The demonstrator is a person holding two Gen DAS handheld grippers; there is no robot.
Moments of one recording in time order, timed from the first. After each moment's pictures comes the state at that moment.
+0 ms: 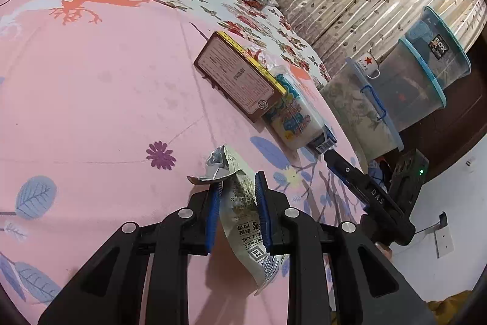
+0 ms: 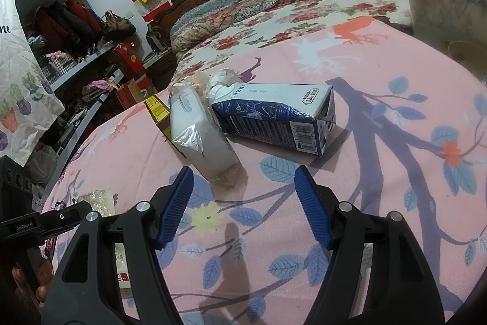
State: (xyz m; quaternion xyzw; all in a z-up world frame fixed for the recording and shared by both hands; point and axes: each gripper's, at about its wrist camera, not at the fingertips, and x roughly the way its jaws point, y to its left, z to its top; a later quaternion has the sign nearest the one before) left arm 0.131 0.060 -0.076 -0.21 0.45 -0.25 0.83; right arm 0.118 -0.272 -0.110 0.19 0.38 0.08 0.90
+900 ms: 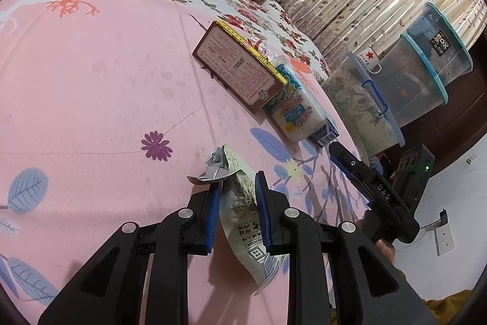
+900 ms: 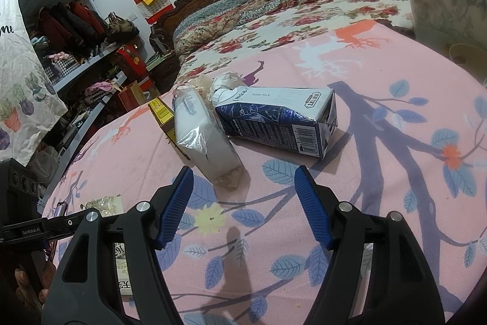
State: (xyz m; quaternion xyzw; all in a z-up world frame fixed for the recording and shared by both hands) left arm 0.131 0.053 -0.083 -0.21 0.46 -0.25 0.83; right arm 0.116 -0.272 -0.108 0.19 0.37 0.08 0.91
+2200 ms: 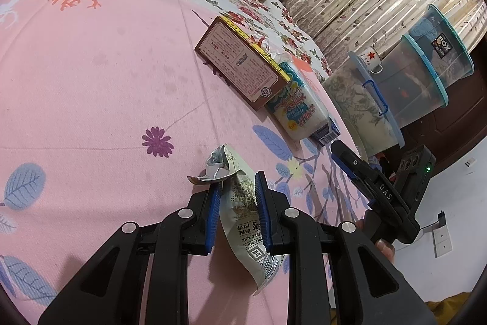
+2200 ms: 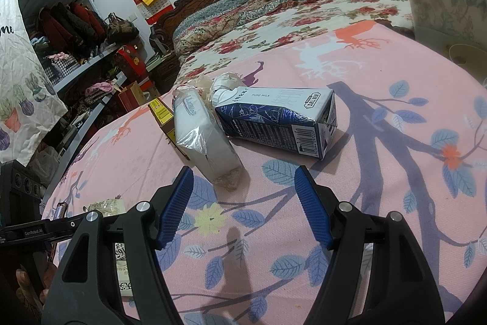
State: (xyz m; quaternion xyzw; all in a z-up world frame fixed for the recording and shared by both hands) left arm 0.131 0.055 -0.085 -0.21 0.47 -0.25 0.82; right arm 0.116 -0.273 -0.110 0.19 0.37 0.08 0.91
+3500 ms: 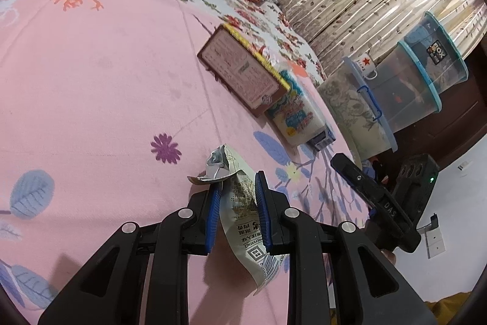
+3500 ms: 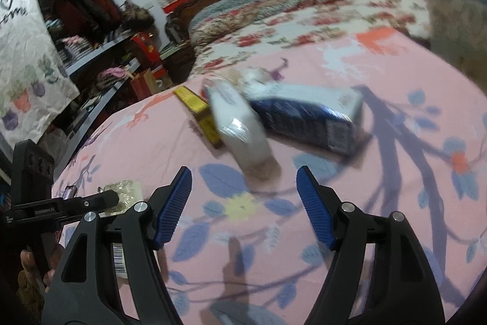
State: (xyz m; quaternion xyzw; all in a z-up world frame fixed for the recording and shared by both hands) left arm 0.136 0.074 -0.085 -0.23 0.46 -0.26 0.82; right arm 0.114 -0.237 -0.086 0.15 0.37 0.12 0.91
